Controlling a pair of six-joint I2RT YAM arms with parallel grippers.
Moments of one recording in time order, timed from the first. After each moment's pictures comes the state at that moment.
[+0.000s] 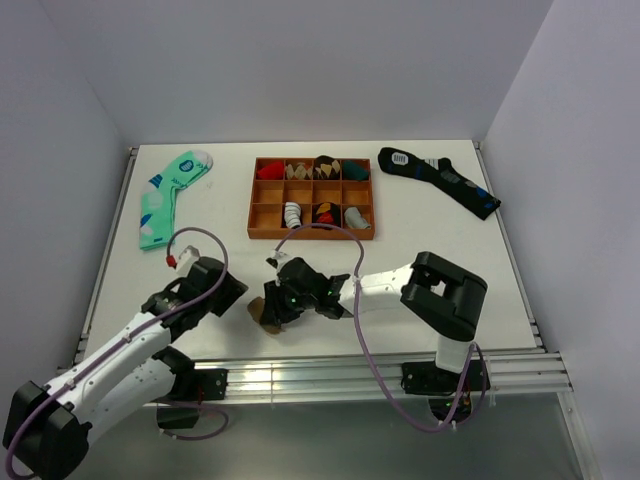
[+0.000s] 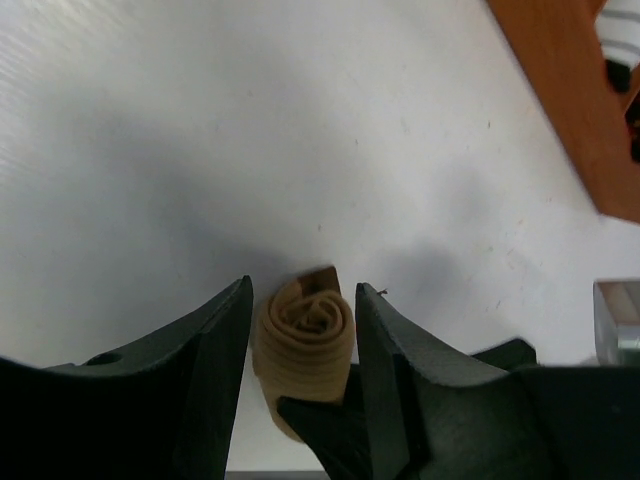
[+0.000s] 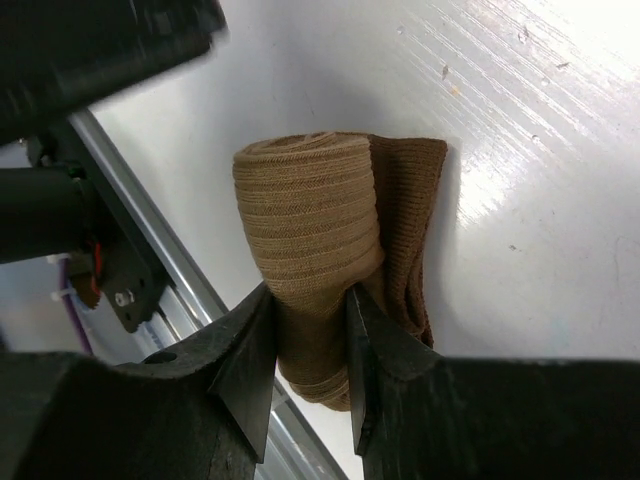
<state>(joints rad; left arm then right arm) -0.53 0.80 0.46 -0.51 -0.23 -1.22 1.11 1.82 0.88 0.20 -0.18 0.71</state>
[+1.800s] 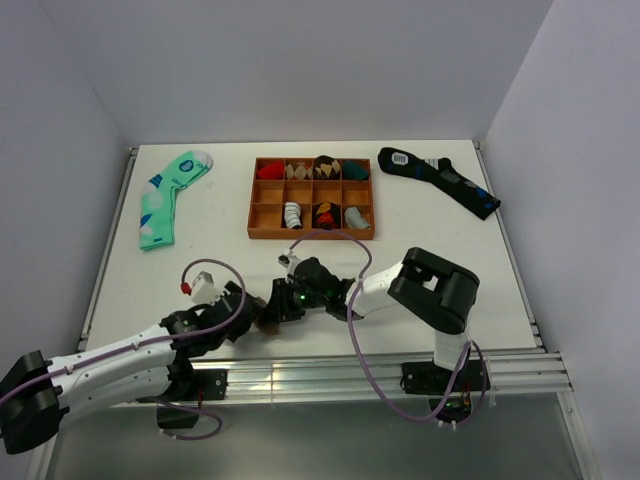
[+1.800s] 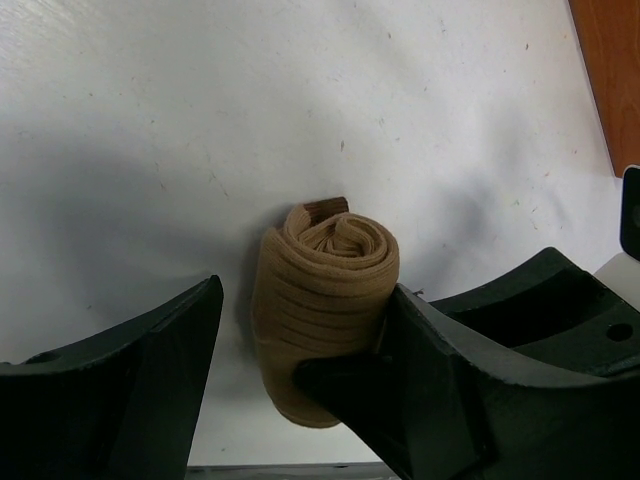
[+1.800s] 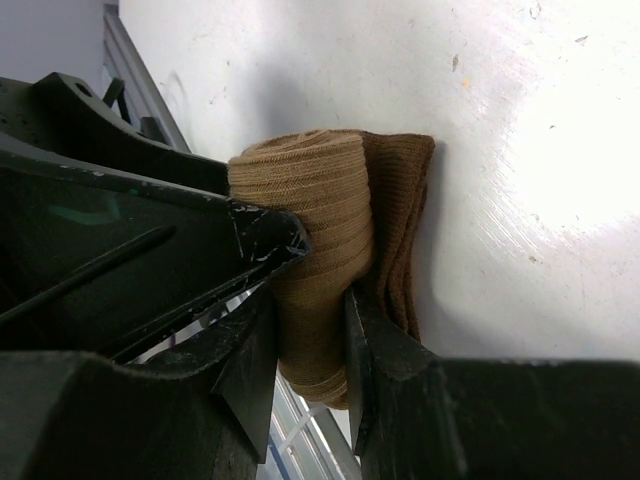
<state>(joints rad) -0.98 0.80 0.31 -0.45 -0.49 -1.62 1.04 1.88 0.75 0.53 -0.35 0.92</state>
